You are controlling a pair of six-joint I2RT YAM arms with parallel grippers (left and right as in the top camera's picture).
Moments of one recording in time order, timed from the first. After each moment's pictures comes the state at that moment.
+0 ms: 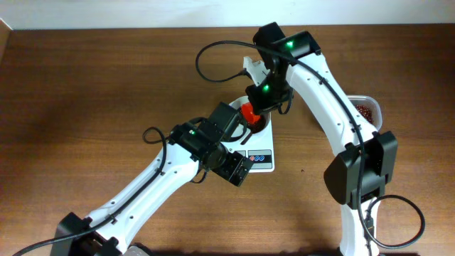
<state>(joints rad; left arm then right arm) -0.62 1.52 1.17 -0.95 0.14 -0.05 0.42 2.16 2.12 -1.46 -0.30 -0.06</state>
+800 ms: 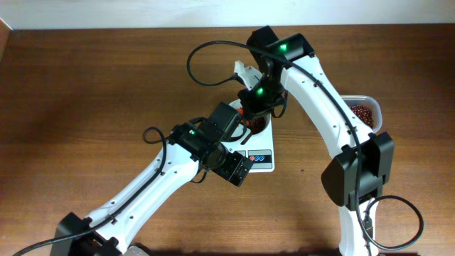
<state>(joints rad) -0.62 1.52 1.17 -0.95 0.14 -0.05 0.45 2.16 2.12 -1.46 -0.40 -0.07</state>
